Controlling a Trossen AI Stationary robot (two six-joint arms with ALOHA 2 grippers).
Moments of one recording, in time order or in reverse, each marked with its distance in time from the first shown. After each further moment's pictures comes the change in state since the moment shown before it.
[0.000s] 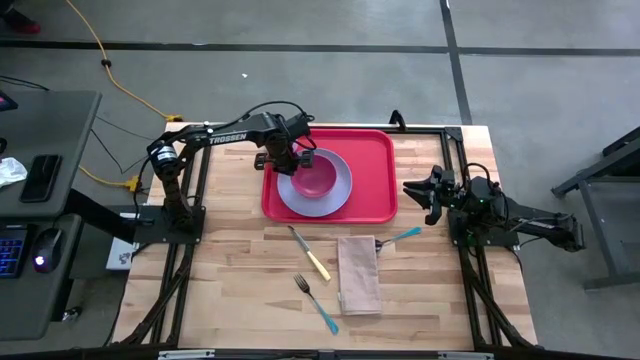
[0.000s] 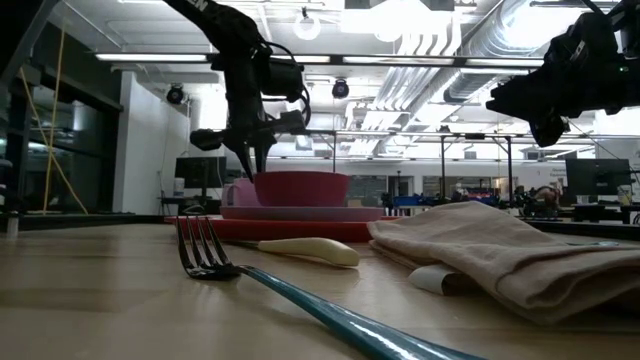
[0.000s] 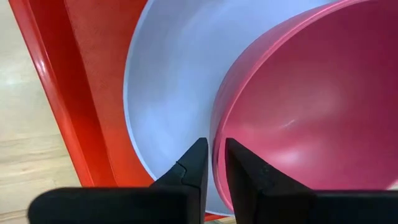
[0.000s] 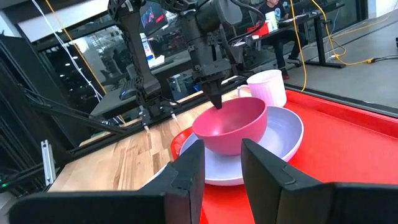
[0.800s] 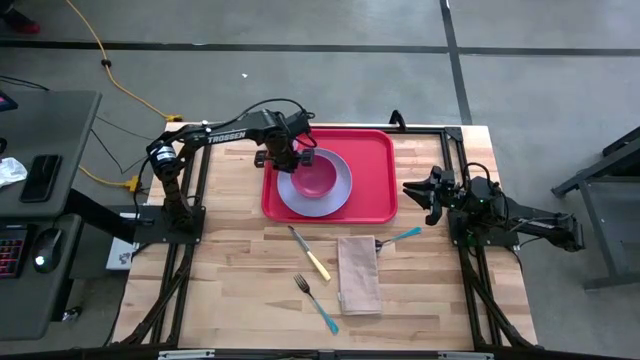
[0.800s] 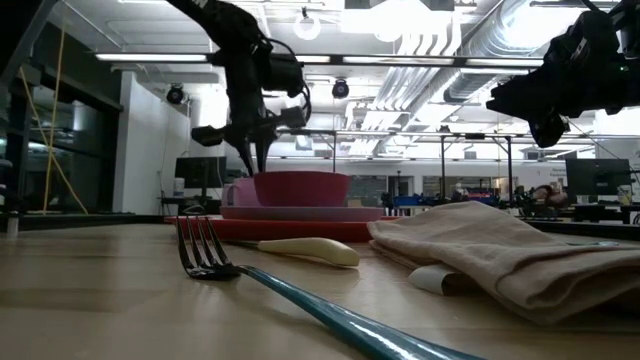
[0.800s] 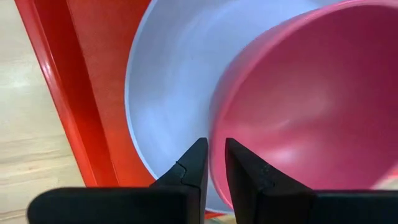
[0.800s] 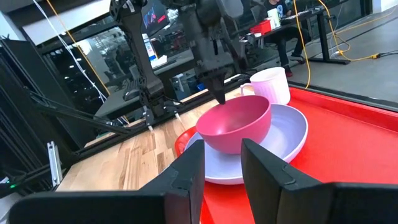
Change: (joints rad) left arm 0.000 -0.005 0.032 -0.028 -0.010 0.011; right arm 0.000 0.000 0.000 0.000 -0.010 0.024
